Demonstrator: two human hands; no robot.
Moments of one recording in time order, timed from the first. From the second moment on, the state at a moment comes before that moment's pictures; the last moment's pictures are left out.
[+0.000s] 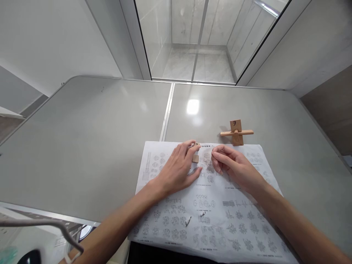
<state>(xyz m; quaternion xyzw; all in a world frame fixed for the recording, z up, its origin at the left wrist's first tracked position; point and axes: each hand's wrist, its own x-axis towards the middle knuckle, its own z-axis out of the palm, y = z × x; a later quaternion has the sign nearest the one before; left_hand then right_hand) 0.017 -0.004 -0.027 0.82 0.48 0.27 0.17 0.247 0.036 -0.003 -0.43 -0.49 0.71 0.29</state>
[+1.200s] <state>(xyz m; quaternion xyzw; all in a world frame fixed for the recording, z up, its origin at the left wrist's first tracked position) 0.016 -0.002 -0.023 0.84 0.45 0.26 0.18 0.245 0.035 -0.003 -0.43 -0.48 0.70 0.29</state>
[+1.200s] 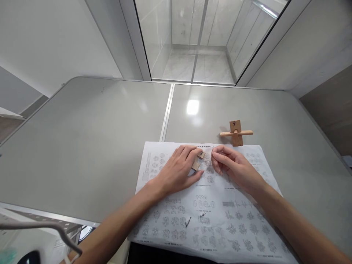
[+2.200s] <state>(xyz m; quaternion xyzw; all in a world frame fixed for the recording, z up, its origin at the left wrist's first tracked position) 0.005 0.005 -0.016 0.86 0.43 0.23 0.16 0.245 0.035 -0.003 -0.44 -0.49 0.70 0.29</state>
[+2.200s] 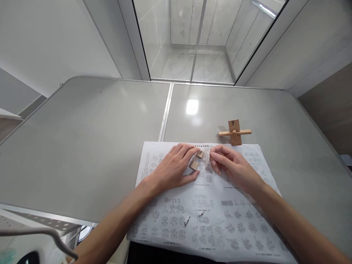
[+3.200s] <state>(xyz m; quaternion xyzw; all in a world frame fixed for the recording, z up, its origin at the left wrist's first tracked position) 0.005 0.004 -0.017 0.86 0.43 0.23 0.16 0.245 0.036 -0.003 -0.43 -0.49 0.70 0.30</state>
